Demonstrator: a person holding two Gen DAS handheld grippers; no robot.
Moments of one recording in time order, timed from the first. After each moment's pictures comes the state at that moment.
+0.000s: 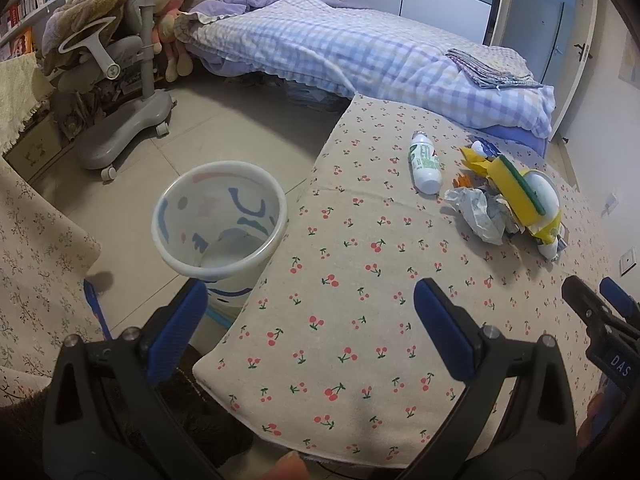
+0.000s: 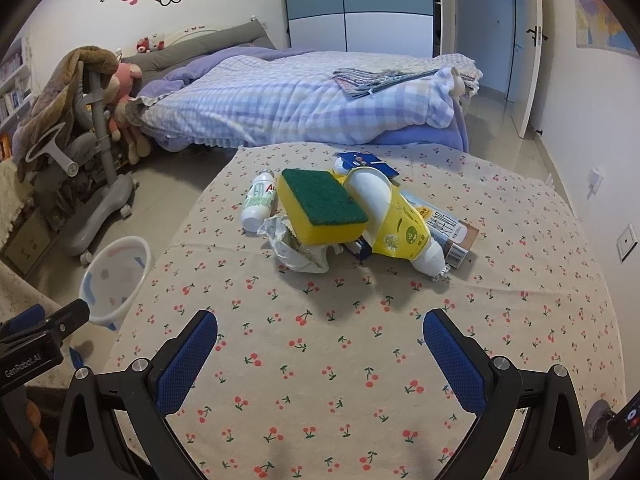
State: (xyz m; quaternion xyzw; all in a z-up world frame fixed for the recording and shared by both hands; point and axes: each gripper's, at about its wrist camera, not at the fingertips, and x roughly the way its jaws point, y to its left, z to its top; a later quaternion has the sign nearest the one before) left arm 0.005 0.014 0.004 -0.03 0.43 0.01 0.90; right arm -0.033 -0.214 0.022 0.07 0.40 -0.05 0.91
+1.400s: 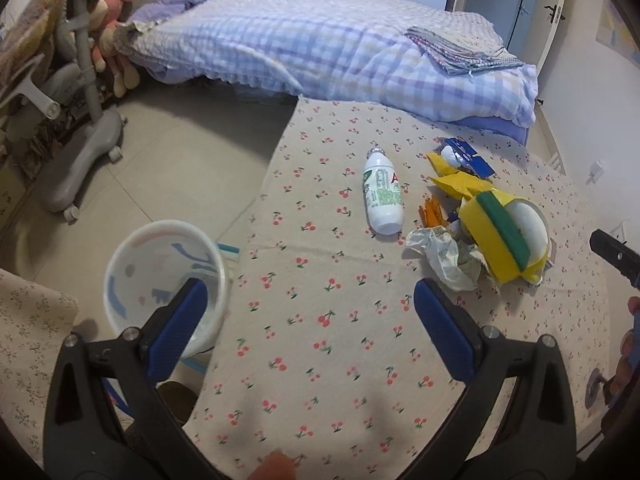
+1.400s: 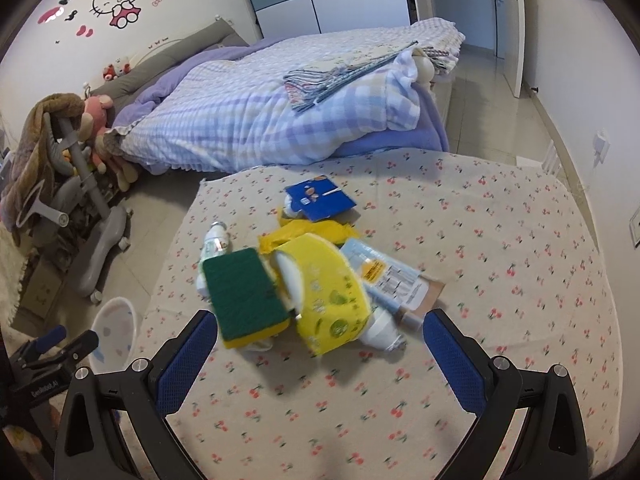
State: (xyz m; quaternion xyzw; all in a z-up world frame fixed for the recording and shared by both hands) left arm 0.108 -0.037 0.019 0.01 0.48 -0.06 0.87; right arm 0.050 -0.328 0.049 0.14 0.43 -0.05 0.89
